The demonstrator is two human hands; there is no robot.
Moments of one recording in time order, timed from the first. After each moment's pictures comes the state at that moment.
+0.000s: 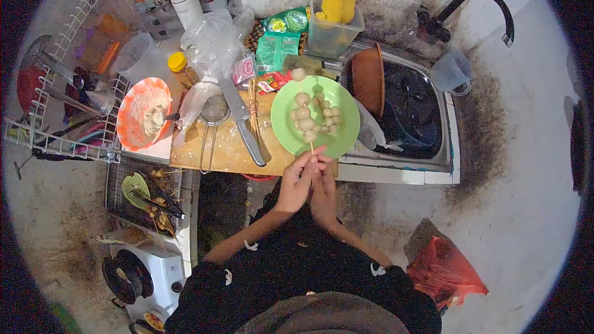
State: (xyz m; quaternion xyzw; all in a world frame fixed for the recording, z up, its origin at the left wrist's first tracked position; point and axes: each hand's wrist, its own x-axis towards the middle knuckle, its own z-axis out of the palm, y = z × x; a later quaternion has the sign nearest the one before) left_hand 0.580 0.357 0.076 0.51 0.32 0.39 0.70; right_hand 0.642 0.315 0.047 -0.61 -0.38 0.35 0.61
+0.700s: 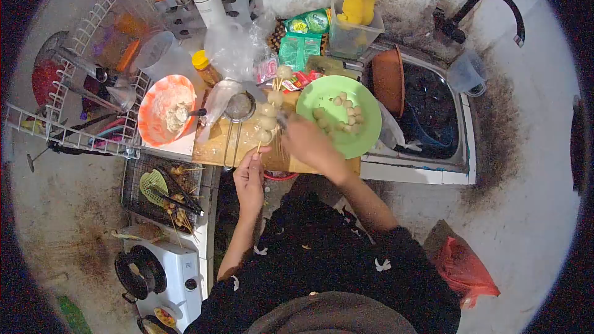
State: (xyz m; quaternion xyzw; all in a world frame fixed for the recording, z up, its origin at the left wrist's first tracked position) left_hand 0.478 0.371 0.090 0.47 0.47 0.52 0.53; right_hand 0.626 0.419 0.112 -0.59 -0.75 0.26 0.16
